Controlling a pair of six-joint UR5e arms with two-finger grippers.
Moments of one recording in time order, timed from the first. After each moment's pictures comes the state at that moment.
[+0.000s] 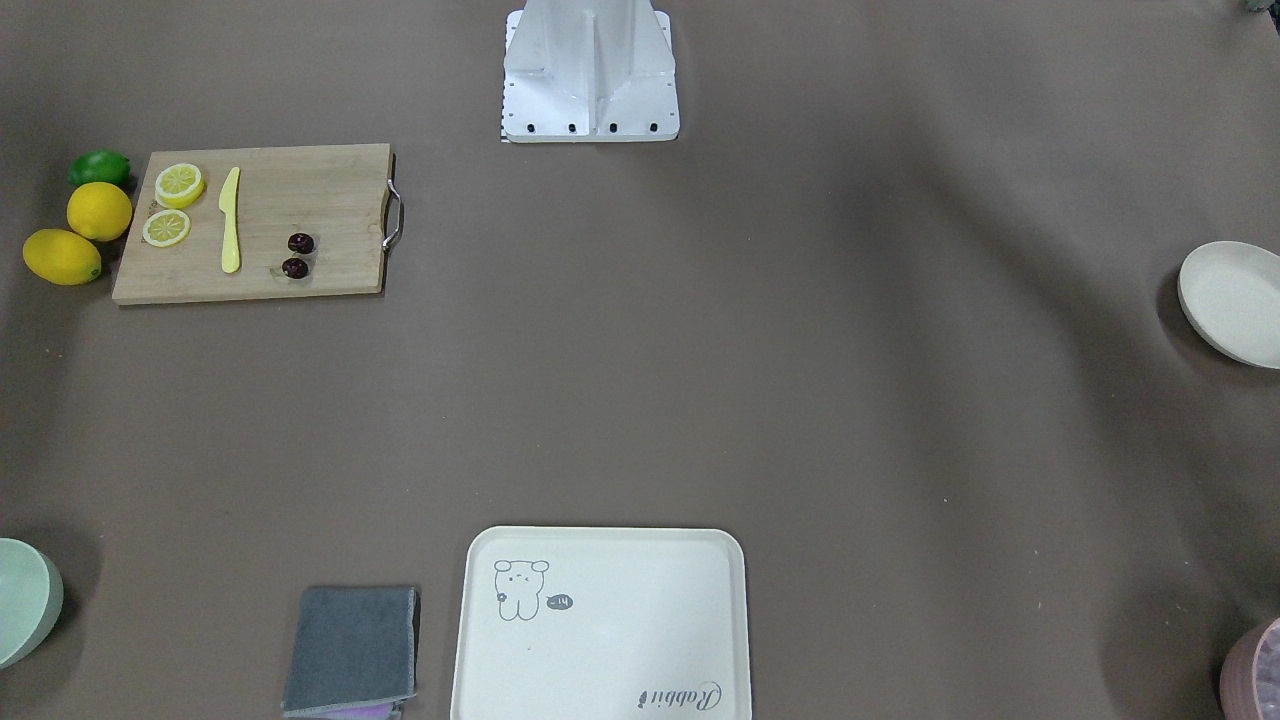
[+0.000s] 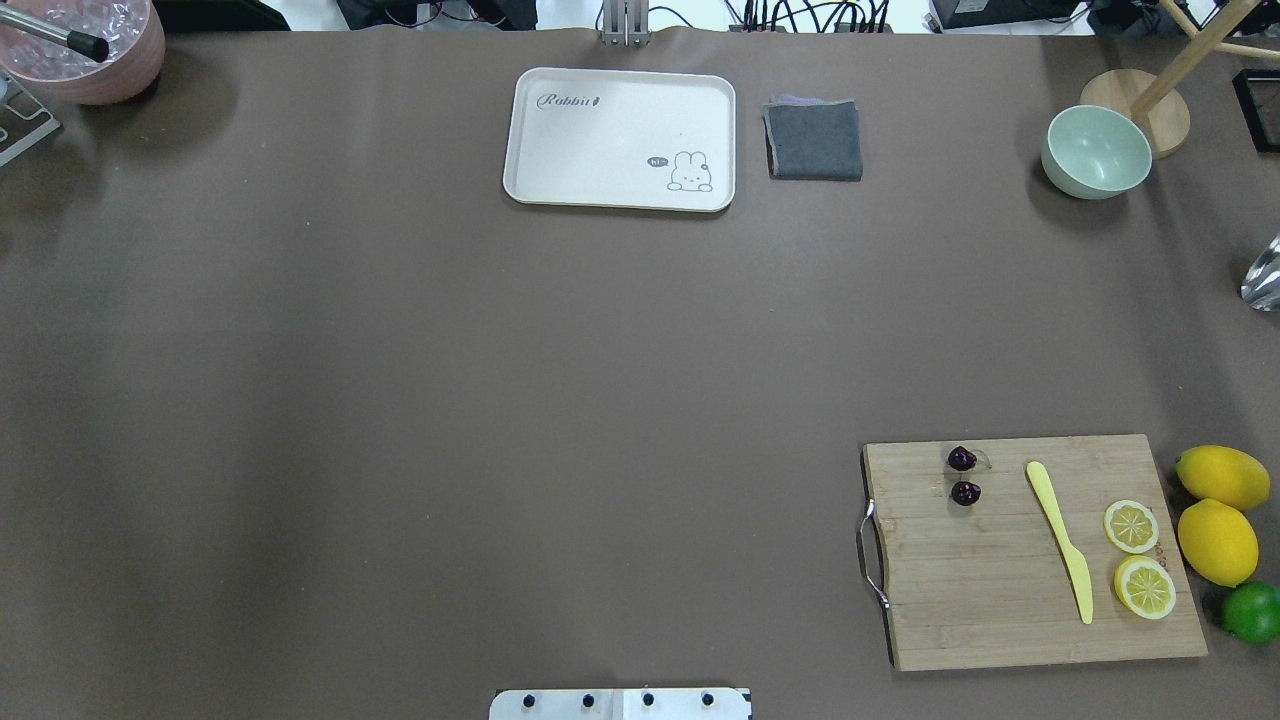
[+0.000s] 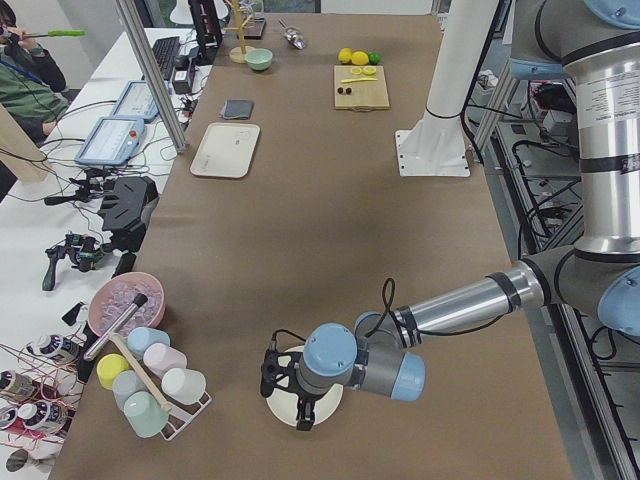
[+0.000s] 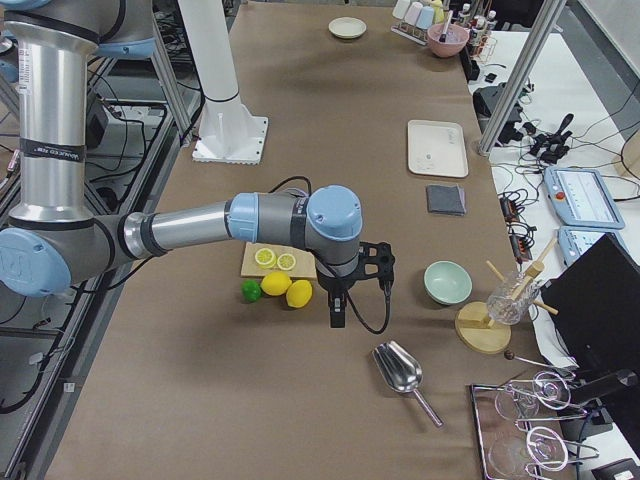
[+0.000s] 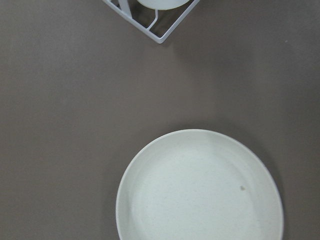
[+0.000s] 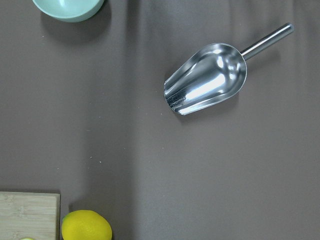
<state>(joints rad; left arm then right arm) -1.62 -1.40 -1.27 -2.29 -2.33 -0.13 1.70 -1.68 1.90 -1.83 2.35 -0.16</state>
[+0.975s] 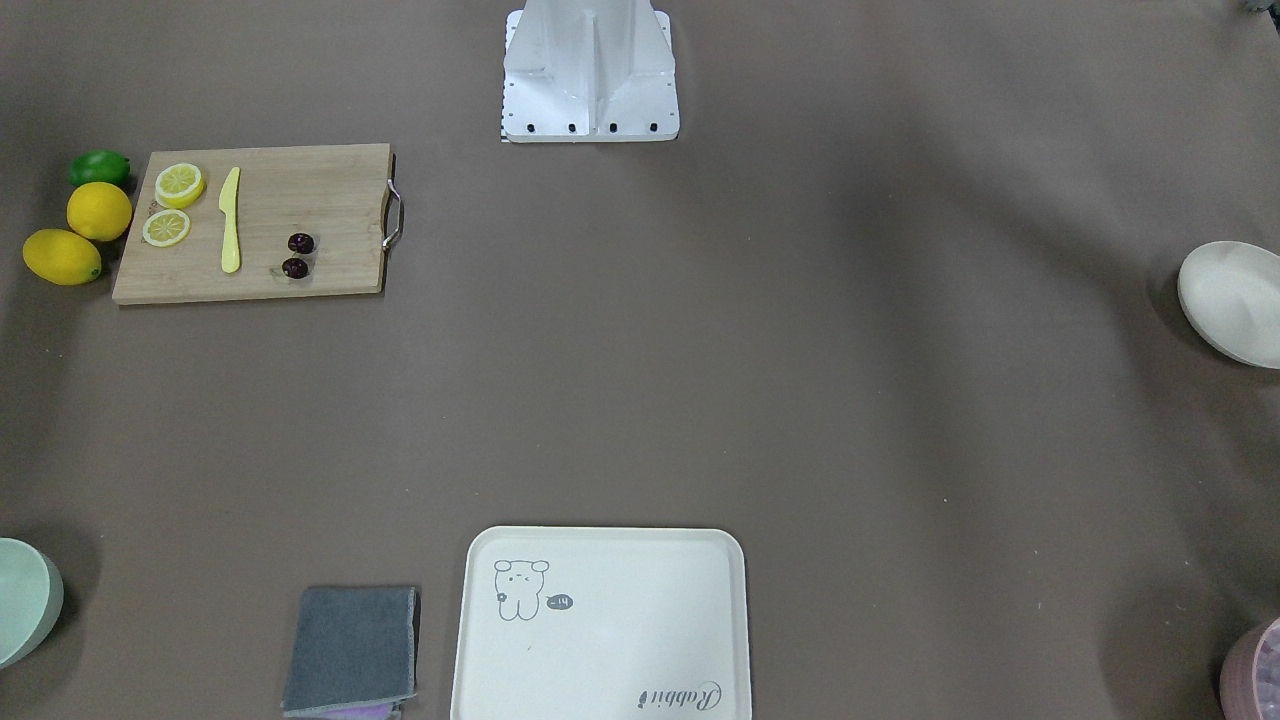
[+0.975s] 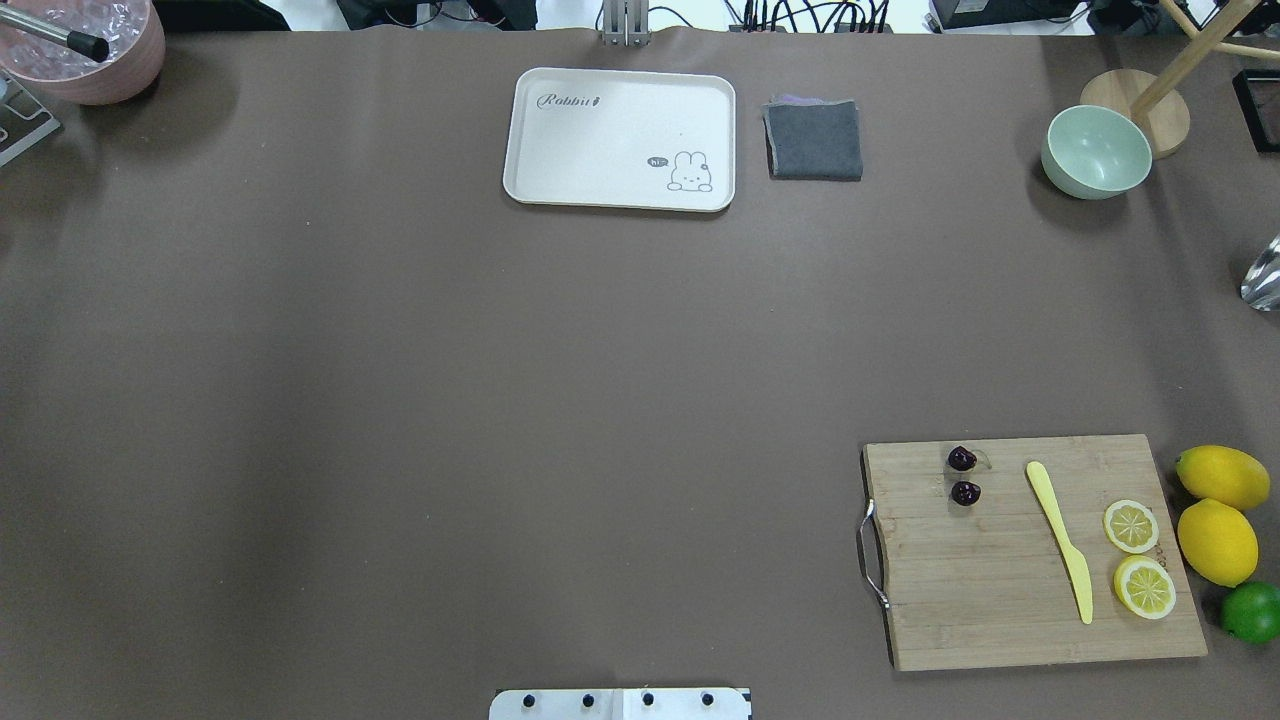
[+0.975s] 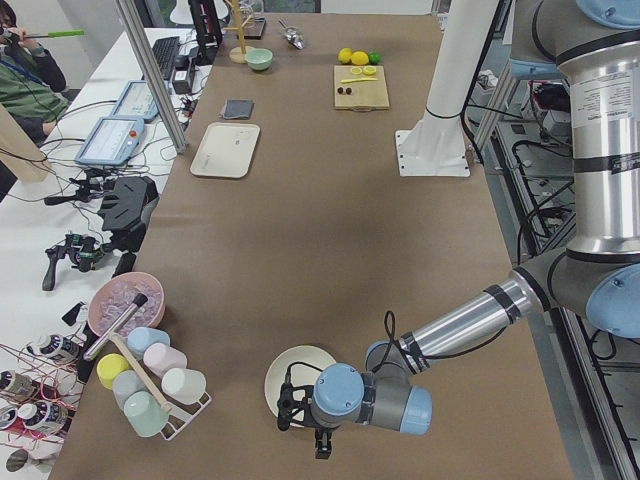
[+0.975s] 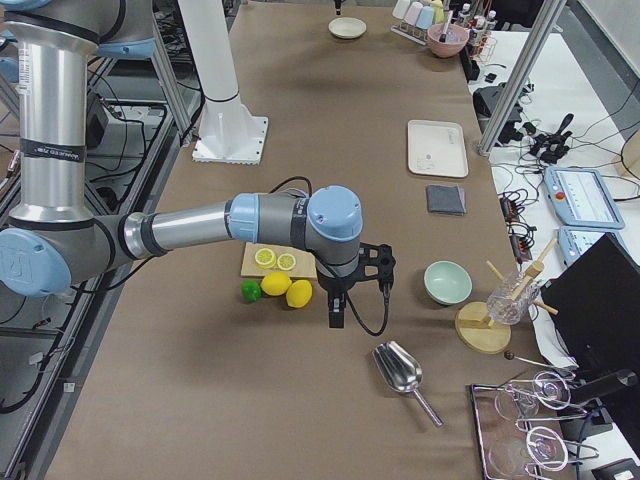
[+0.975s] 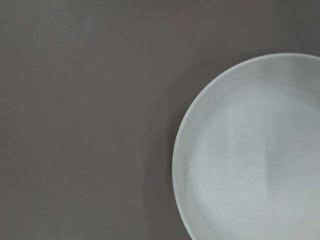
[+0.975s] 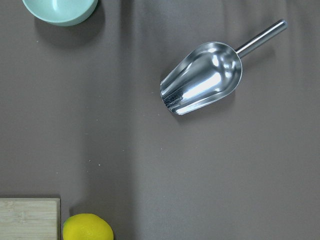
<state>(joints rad) -1.52 -1.41 -1.15 -2.32 -2.33 -0.12 1.70 -1.68 1.90 -1.83 2.35 -0.12</state>
